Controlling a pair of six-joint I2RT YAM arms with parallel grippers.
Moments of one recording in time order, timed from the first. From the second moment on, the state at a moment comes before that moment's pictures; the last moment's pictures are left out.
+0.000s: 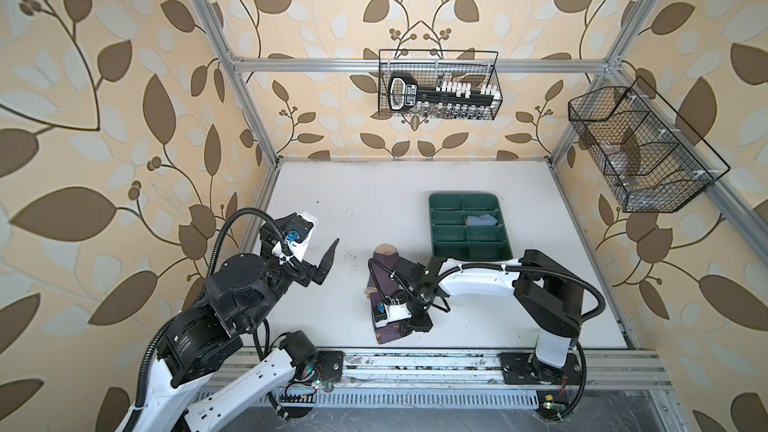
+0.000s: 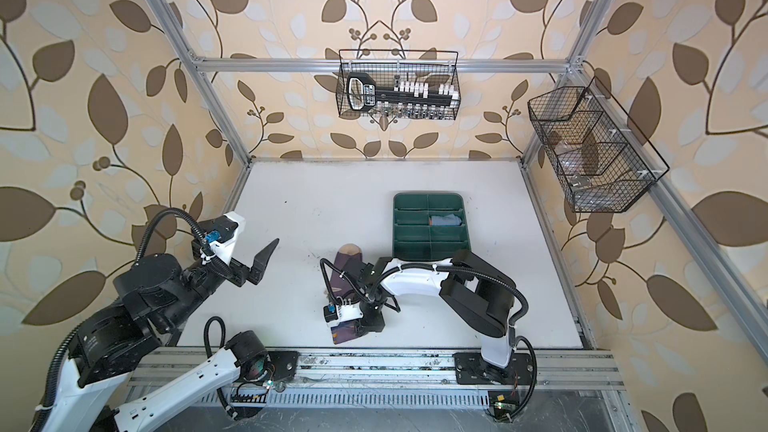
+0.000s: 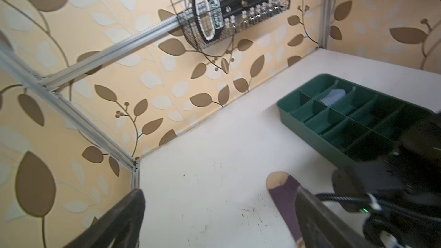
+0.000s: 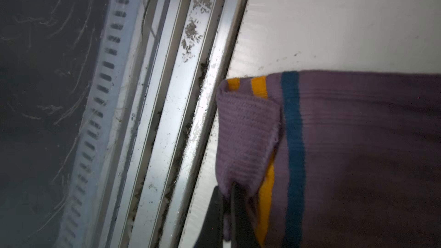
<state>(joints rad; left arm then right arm) -0.71 0.59 1.21 -0.90 -0.29 0.25 1.04 1.90 1.16 -0.69 -0.54 -0.67</state>
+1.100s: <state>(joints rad) -1.67 0.98 0.74 -0.86 -0.59 0.26 0.90 2.13 1.34 -0.92 -0.83 -0.67</state>
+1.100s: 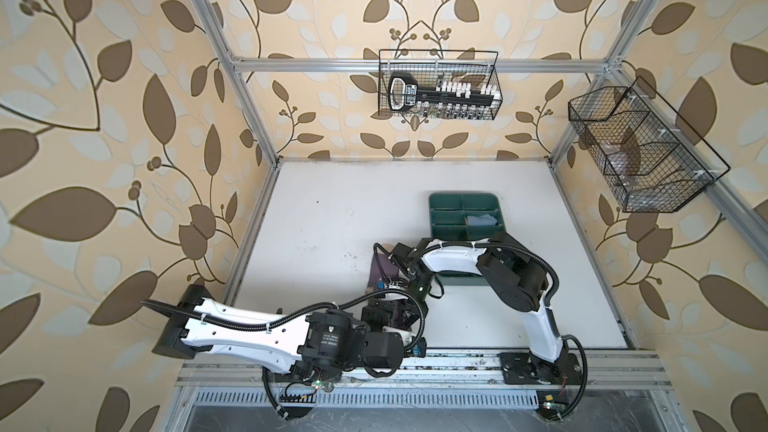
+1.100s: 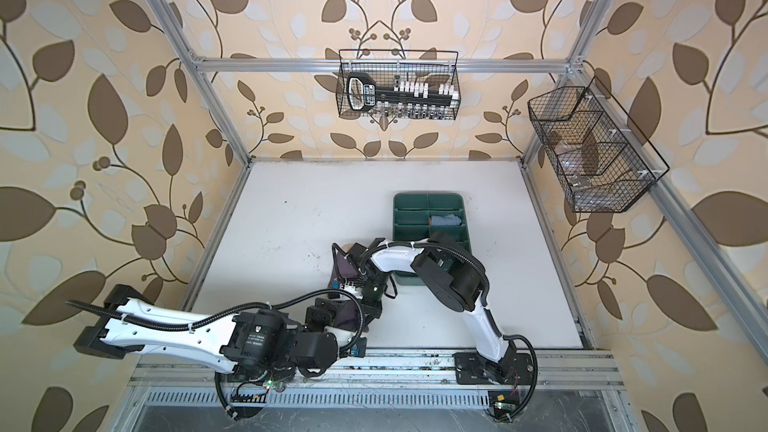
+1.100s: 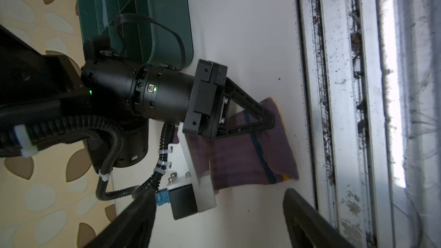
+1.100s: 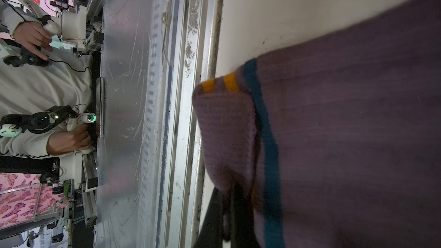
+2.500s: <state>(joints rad) -1.60 1.56 0.67 -0.61 -0.67 0.08 0.85 2.13 1.34 -0.90 -0.82 -0.68</state>
